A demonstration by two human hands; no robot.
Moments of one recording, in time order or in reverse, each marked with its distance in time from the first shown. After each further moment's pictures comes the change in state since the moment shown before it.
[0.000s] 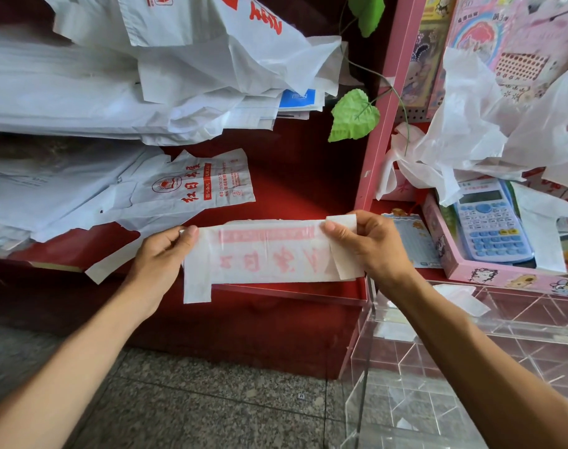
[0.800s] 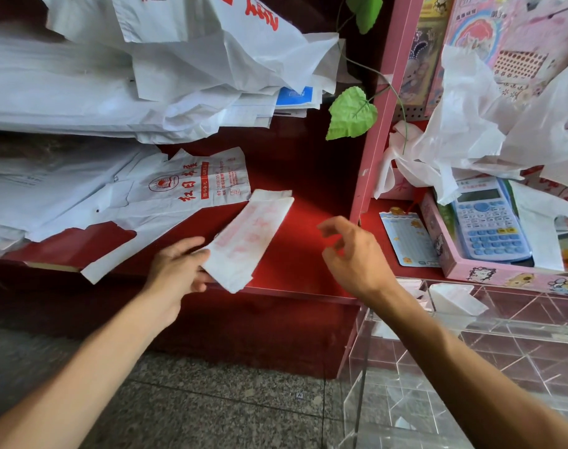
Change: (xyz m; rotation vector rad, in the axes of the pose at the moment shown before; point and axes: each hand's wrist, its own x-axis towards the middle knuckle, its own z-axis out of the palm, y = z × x) left_hand -0.007 0.004 0.032 -0.036 0.153 -0.389; right_hand -0.007 0.008 0.019 -0.653 0.050 -0.177
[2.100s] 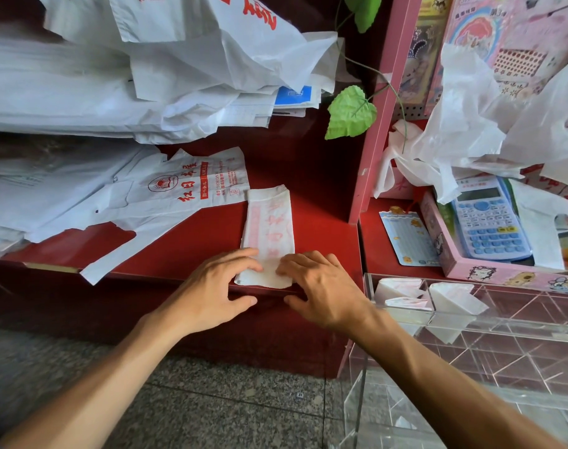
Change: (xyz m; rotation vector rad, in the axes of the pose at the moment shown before) left_hand -0.006 -0.019 0.009 0.972 -0.428 0.806; right_hand -0.022 -0.007 0.035 -0.472 -0.377 -0.367
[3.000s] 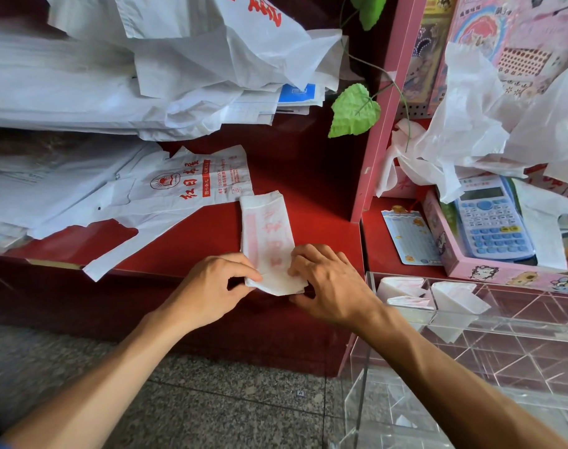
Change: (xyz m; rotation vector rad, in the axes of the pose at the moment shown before) left_hand 0.001 0.000 0.001 -0.102 0.089 0.030; right_hand -0.003 0.010 0.003 0.013 0.089 0.003
